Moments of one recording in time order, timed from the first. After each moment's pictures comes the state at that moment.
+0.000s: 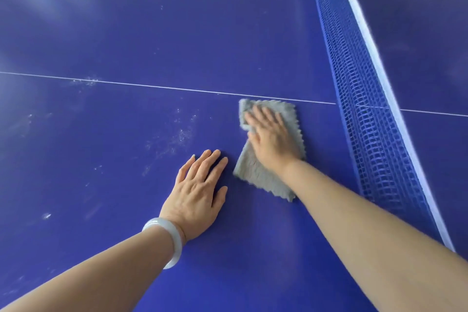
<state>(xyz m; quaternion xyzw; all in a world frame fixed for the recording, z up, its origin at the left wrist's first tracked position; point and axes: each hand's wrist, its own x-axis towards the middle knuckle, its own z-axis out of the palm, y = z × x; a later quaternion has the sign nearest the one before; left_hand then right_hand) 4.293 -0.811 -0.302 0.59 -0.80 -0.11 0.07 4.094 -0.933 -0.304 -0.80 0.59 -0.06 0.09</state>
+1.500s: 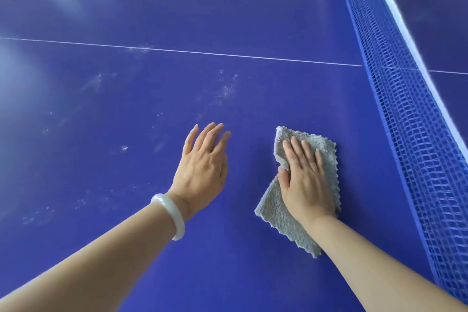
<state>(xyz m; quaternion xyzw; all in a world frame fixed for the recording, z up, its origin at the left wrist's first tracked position) 4.363 -0.717 -0.276 0.60 -0.79 -0.06 0.14 4.132 -0.710 -0.306 -0.74 0.66 -0.06 0.09</state>
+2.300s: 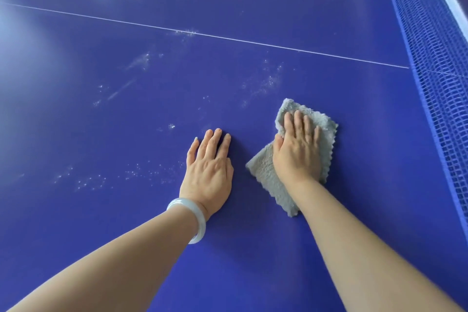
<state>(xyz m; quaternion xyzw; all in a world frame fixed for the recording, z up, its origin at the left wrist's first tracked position) 4.425 -0.667 -0.311 0.70 -0.70 -0.09 0.11 4.247 -0.742 -0.307 -0.71 0.70 -0.01 0.07</state>
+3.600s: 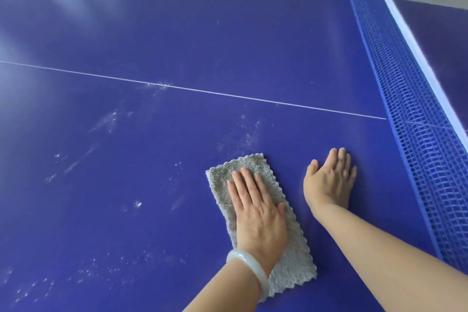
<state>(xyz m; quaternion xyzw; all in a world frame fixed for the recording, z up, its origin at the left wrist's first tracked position) 4.294 -0.767 -0.293 0.72 -0.68 -0.17 -0.01 4.155 -0.859 -0.320 -0.53 0.84 -0.07 0.05</state>
